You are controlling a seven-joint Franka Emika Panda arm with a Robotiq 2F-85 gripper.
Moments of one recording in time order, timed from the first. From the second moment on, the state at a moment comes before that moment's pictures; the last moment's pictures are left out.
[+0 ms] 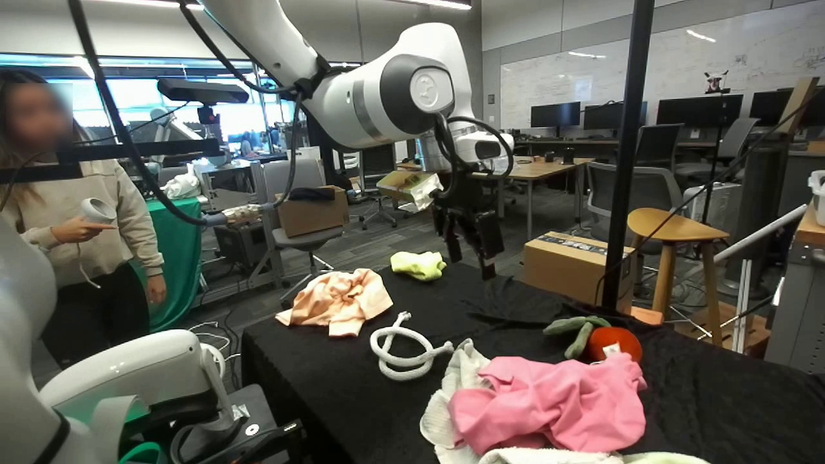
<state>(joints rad) 0.05 -0.10 0.09 -2.39 -0.17 2.40 0.39</state>
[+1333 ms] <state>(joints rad) 0.18 0.00 0.18 -2.65 -0.08 2.59 0.01</state>
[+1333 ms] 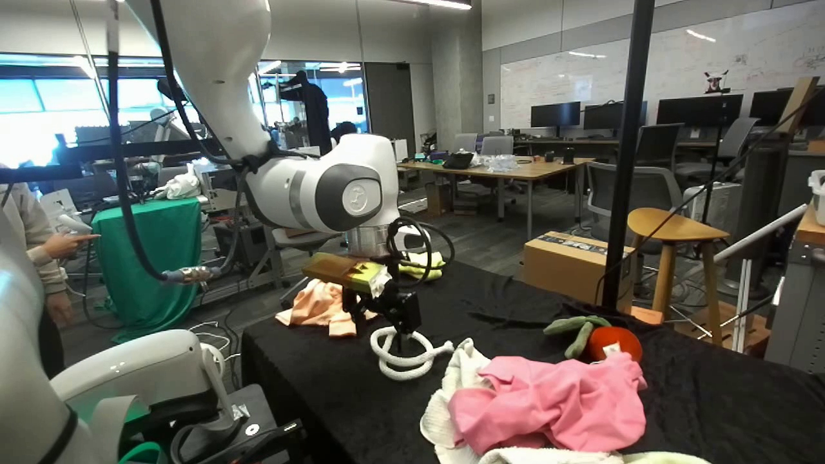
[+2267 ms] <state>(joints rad) 0.27 0.07 0.26 -2.66 -0.28 2.72 0.10</state>
